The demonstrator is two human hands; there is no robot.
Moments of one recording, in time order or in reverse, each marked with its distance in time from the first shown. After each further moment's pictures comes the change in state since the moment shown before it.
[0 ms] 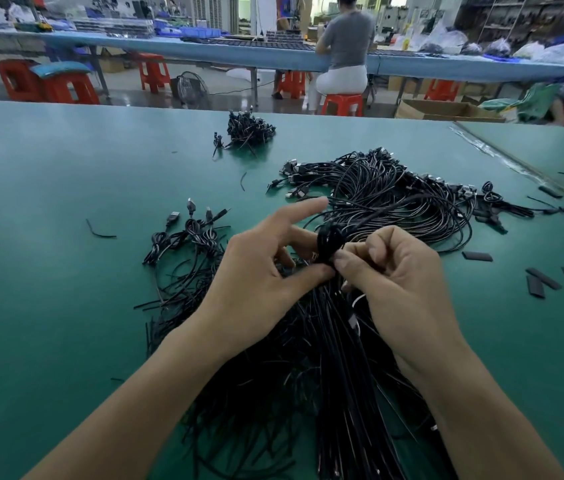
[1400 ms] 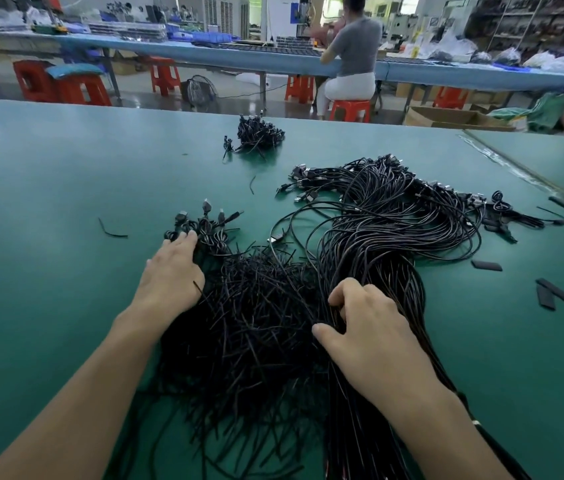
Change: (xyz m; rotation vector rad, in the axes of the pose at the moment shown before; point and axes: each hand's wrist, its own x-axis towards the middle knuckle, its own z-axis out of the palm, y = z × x) left_hand -0.012 -0.094 -0.068 0.754 -0.057 -0.748; right_hand -0.018 0.032 0.008 -1.093 -0.189 0.085
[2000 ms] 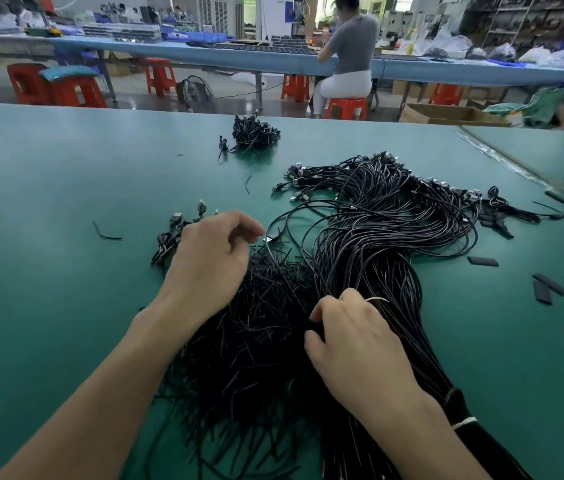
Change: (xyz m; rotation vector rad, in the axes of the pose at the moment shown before) left_hand -0.027 0.061 -0.019 -0.397 0.206 0.354; right_hand -0.008 -0.013 0.006 -0.138 -0.056 -0.039
